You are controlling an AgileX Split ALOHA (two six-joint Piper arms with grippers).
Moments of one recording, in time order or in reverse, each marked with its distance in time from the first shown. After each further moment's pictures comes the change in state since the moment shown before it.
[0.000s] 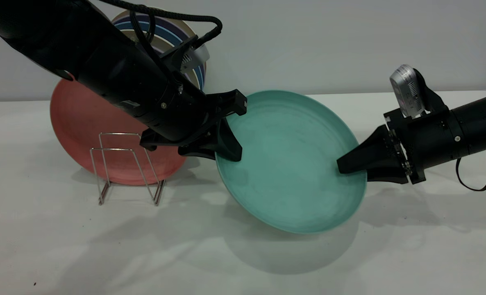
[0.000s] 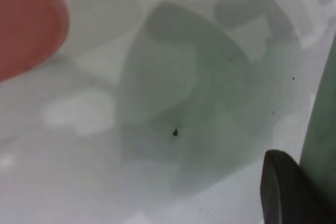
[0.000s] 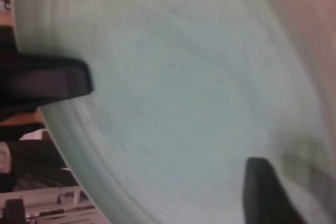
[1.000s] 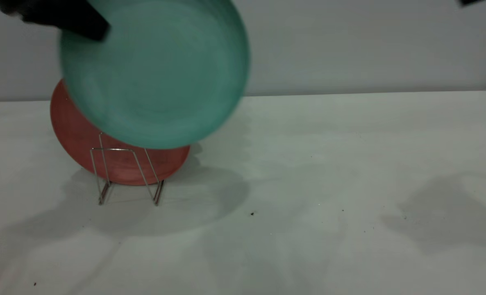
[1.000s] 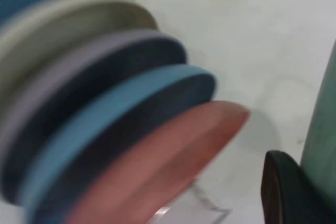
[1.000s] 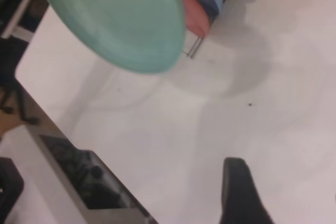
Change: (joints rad) left arm 0.395 -0.410 0.000 0.310 0.258 0.488; right arm -0.110 -0.804 0.009 -0.451 0.112 0.434
